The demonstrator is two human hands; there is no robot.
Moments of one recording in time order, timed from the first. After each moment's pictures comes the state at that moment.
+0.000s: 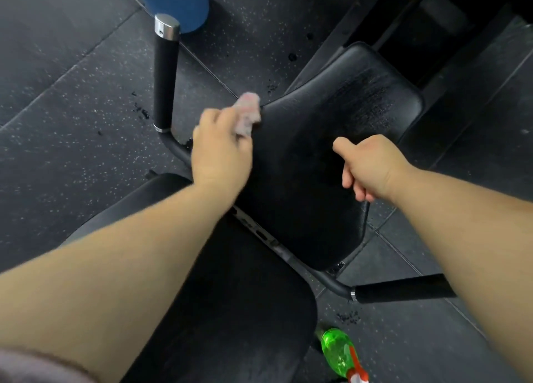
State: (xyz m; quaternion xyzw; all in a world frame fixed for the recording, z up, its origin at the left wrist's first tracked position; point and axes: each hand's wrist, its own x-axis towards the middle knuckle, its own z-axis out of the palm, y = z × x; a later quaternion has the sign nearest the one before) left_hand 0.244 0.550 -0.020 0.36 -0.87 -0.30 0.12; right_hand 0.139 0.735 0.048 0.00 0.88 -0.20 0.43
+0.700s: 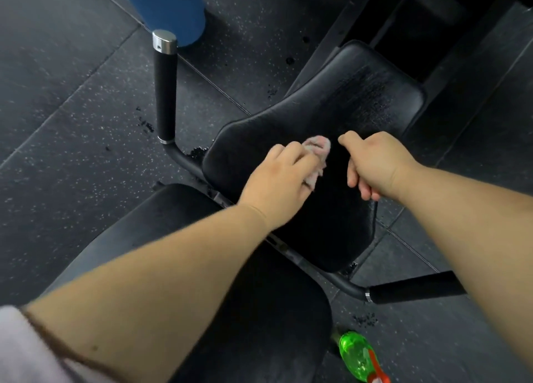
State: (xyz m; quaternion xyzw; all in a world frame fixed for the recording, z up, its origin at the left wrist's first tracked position) left_hand 0.247 0.601 -0.018 -0.02 -0.96 -0.28 0.06; right_hand 0.139 0.738 0.040 0.00 0.88 -0.23 0.41
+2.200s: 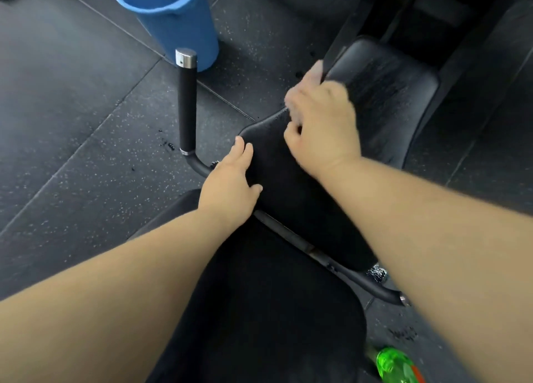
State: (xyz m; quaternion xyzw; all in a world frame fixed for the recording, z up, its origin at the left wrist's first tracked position) left_hand 0.290 0.536 -0.007 0.23 -0.92 -0.28 -0.14; right_hand 0.164 0.654 -0.003 -0.28 0.95 -0.15 -0.01
